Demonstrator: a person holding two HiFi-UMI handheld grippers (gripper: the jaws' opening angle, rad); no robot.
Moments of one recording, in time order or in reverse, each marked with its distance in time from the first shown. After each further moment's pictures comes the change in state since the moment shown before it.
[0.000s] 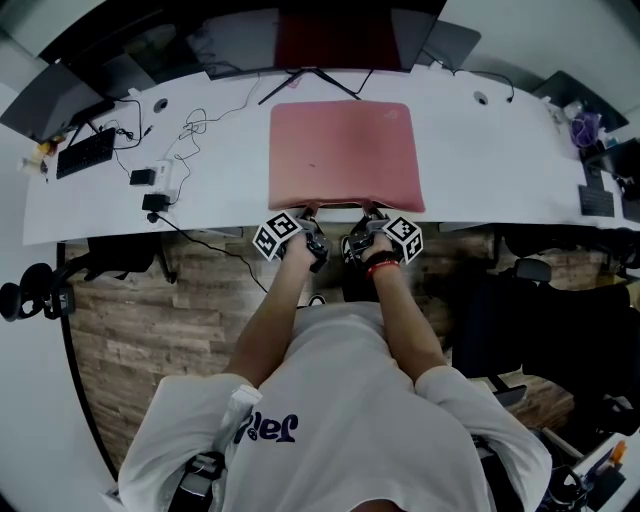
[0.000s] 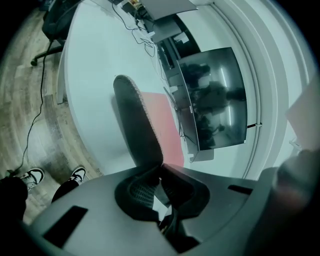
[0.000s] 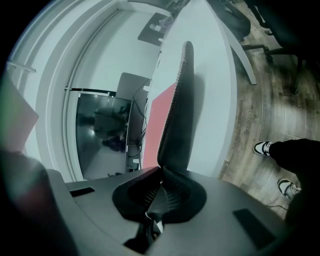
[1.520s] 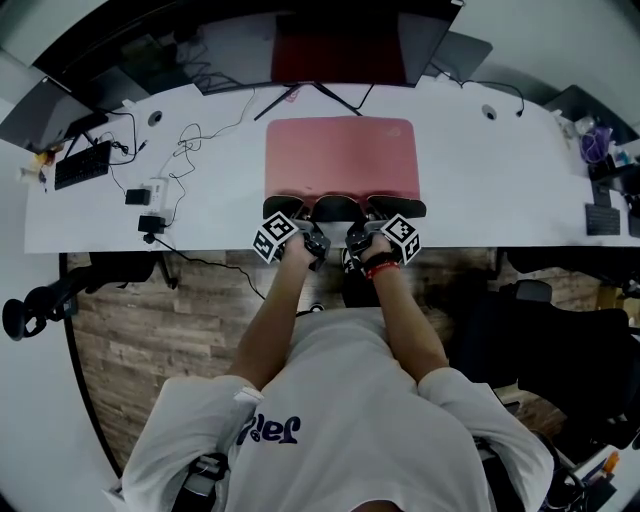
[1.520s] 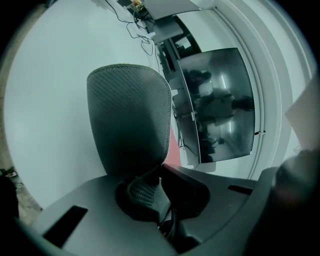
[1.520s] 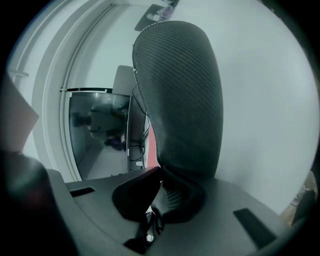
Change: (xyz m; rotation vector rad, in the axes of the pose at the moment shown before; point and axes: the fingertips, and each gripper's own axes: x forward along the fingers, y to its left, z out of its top) left arm 0.075 -0.027 0.048 -0.036 -0.071 -0.014; right arm 0.078 0.033 0.038 0.030 0.051 0.039
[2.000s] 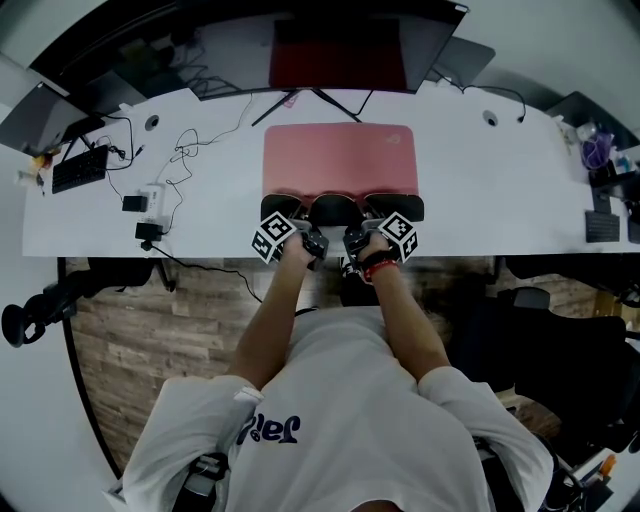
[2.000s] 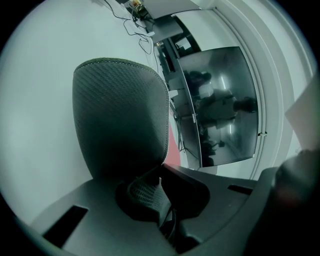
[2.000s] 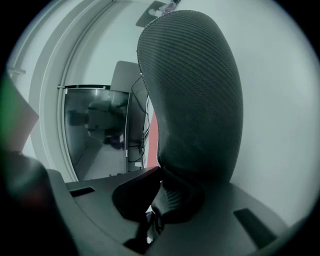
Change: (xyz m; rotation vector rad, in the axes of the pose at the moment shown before) left arm 0.025 -0.009 0.014 0.000 -0.016 0.000; right arm 0.028 0.009 0.014 -0.010 0.015 -0.015
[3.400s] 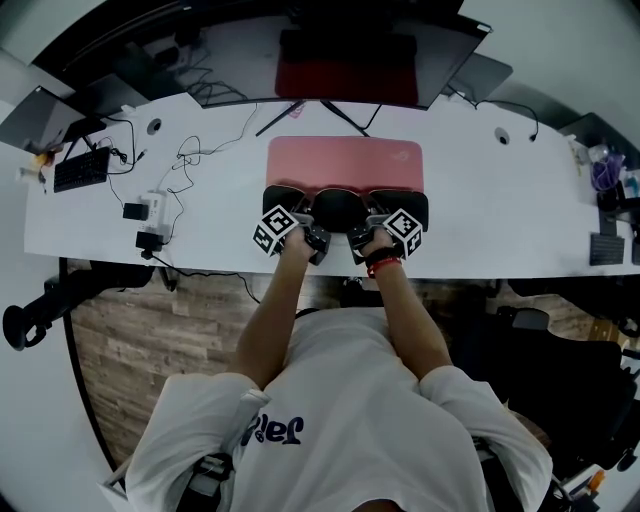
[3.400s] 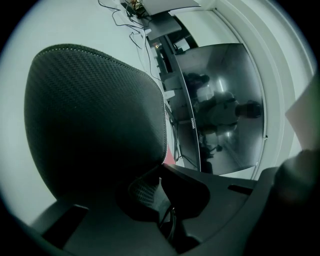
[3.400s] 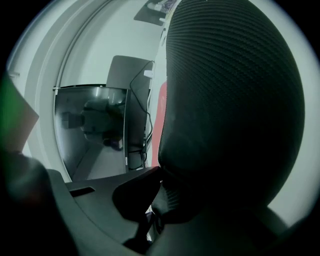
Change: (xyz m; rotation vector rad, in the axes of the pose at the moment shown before) left arm 0.061 -0.027 0.038 0.002 -0.036 -0.034; right arm 0.063 0.026 0.036 0.017 0.009 0.022
